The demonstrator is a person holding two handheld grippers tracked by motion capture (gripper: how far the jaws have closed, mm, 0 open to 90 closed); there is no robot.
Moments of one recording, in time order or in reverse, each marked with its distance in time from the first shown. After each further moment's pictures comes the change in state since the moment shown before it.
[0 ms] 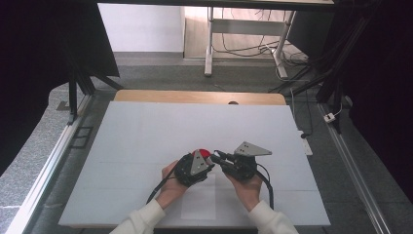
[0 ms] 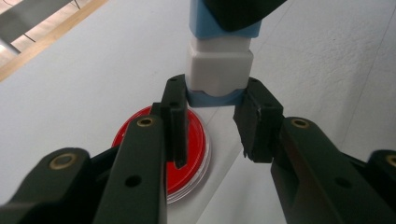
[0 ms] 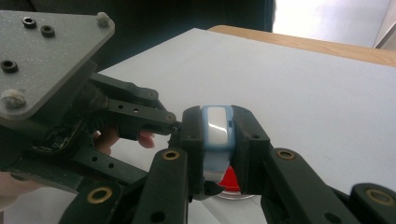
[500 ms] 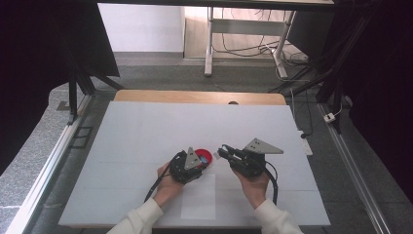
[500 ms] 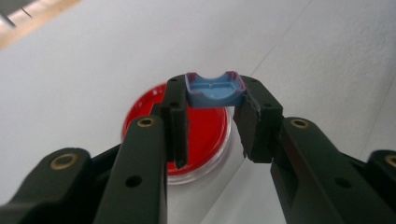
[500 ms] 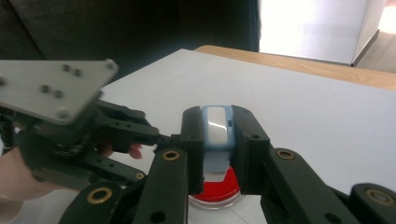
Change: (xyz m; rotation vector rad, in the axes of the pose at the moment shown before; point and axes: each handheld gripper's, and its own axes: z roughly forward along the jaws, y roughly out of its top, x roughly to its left) left arm 0.012 -0.010 0.000 0.007 0.015 -0.055; right arm -0.013 0.010 -0.020 -0.068 -0.039 0.020
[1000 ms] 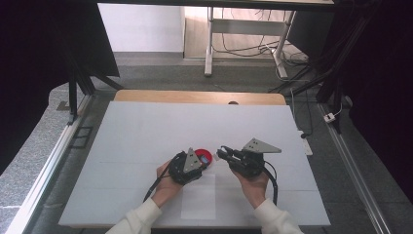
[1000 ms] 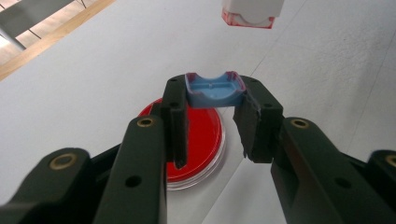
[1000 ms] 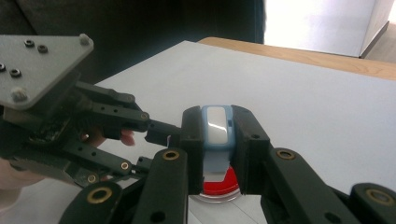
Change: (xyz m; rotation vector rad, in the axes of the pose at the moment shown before) left arm 0.001 0.002 -0.011 -0.022 -0.004 0.022; right arm -0.001 -0.003 0.005 0.030 0.019 0.000
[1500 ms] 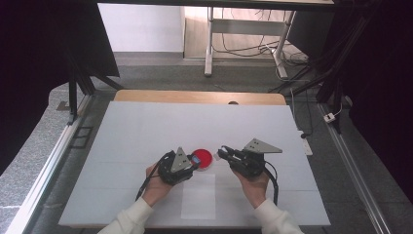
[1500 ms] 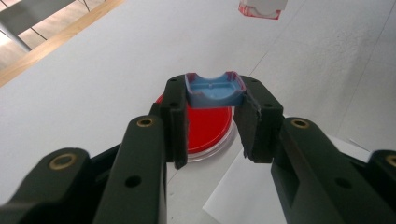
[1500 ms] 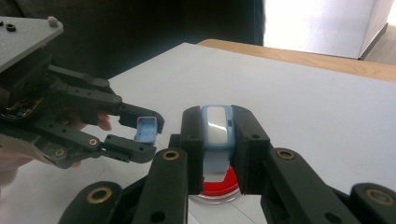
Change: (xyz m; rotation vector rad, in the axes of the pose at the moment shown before) left arm 0.012 -0.008 -0.028 -0.009 -0.006 -0.014; right arm -0.002 0.000 -0.002 -0.013 -0.001 0.002
